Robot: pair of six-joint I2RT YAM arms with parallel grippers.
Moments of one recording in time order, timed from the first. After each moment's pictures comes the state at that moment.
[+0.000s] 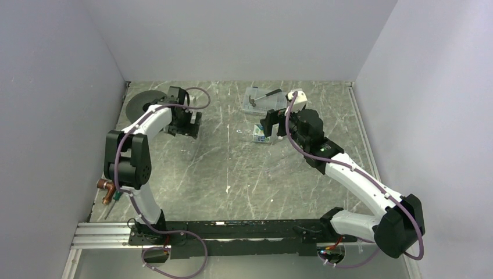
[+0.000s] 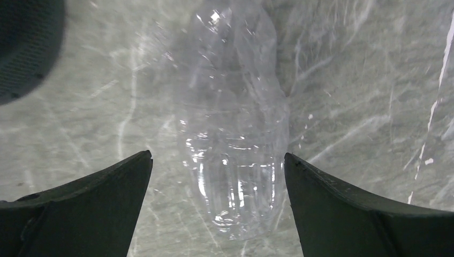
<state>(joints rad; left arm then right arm) -0.16 1.80 1.38 -0.69 -0.02 0.02 0.56 1.14 0.87 0.06 0.08 0.19</state>
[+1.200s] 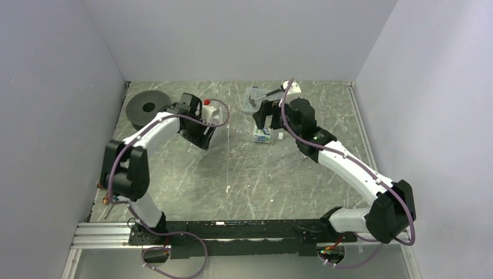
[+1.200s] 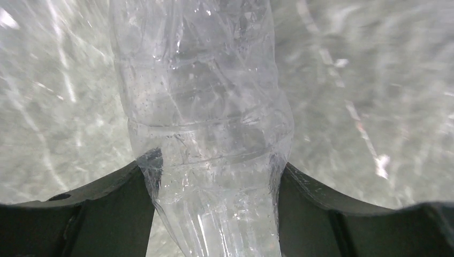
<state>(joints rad) -0.31 1.74 1.23 -0.68 0.15 0.22 0.56 1.26 0.97 0.01 0.05 0.29</state>
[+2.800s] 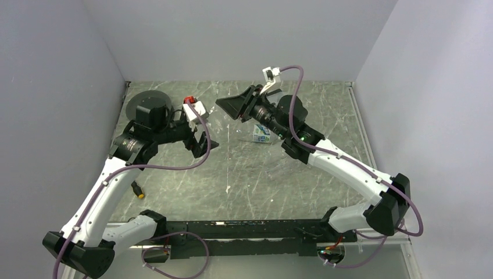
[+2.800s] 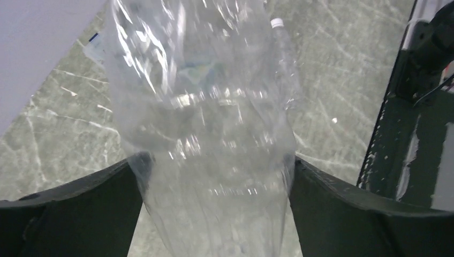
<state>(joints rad) -0.39 1.02 1.19 -0.61 0.63 0.37 0.82 1.34 1.23 0.28 -0.11 0.72</state>
